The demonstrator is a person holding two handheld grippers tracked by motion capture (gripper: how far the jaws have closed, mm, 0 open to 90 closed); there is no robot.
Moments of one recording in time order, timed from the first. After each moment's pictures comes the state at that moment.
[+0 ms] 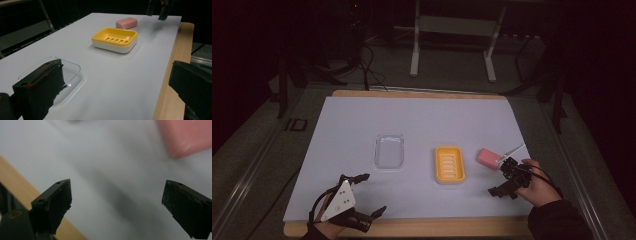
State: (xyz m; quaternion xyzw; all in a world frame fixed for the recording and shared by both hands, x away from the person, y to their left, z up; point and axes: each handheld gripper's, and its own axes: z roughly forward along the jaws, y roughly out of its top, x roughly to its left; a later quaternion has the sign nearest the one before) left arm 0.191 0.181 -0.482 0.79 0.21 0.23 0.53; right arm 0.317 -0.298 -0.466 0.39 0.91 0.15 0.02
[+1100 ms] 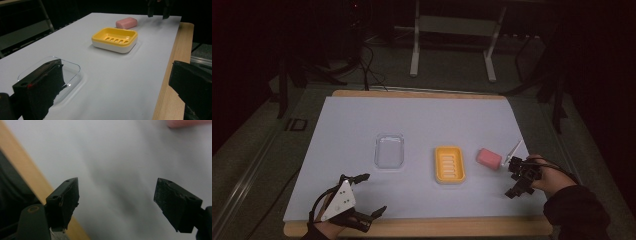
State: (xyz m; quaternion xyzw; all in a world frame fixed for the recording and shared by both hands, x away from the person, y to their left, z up) left arm 0.192 0.181 -0.483 0.79 0.21 0.23 0.53; right arm 0.347 -0.329 -0.472 0.27 0.96 0.05 -0.04
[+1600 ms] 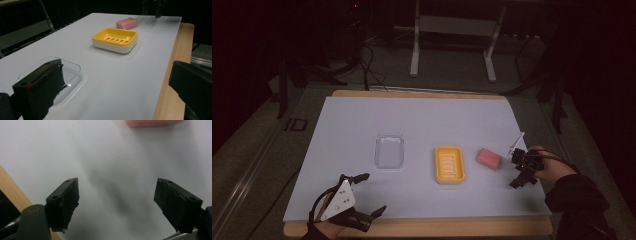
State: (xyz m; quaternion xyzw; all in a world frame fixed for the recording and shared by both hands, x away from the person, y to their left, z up) left arm 0.192 0.181 -0.483 0.79 0.22 0.23 0.53; right arm 0.374 -0.343 -0.471 0.27 0.96 0.03 -0.02
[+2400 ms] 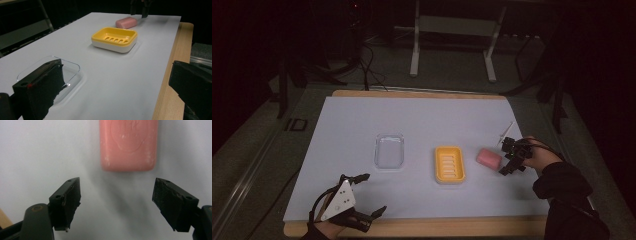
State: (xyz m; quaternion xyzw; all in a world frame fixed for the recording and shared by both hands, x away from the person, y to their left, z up) left arm 0.192 0.181 -0.483 0.79 0.21 0.23 0.53; right arm 0.410 -0.320 -0.470 0.25 0.97 0.05 0.00
